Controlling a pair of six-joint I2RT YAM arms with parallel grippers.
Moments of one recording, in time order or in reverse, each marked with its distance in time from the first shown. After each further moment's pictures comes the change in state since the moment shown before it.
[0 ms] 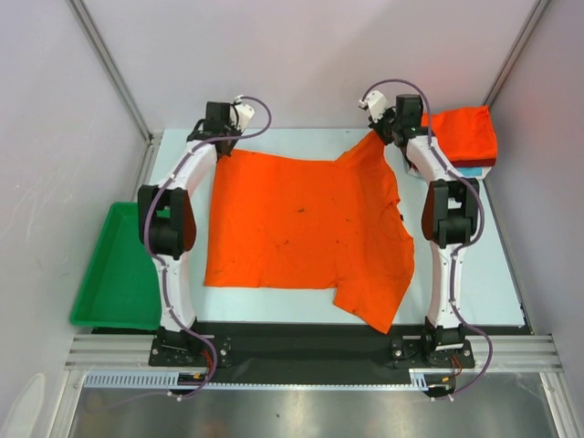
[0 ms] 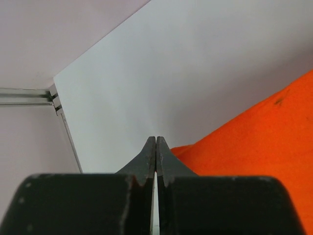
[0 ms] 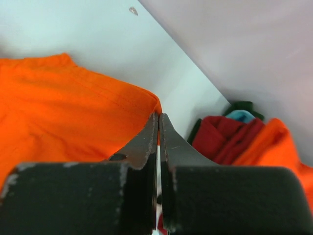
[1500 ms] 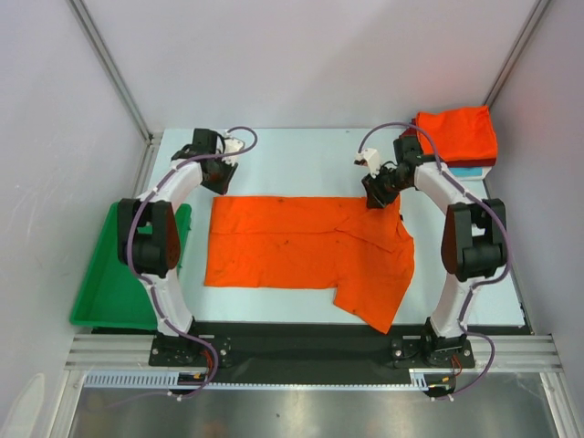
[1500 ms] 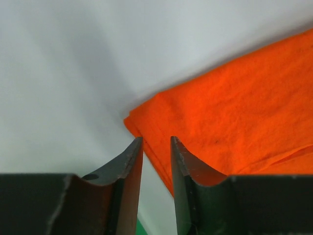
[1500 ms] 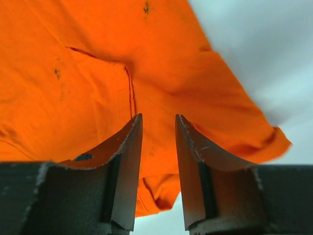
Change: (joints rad) left arm 0.053 -0.270 -0.387 -0.172 0.241 -0.132; right arm 0.047 -0.489 -0.634 -0.411 -0.254 0.011
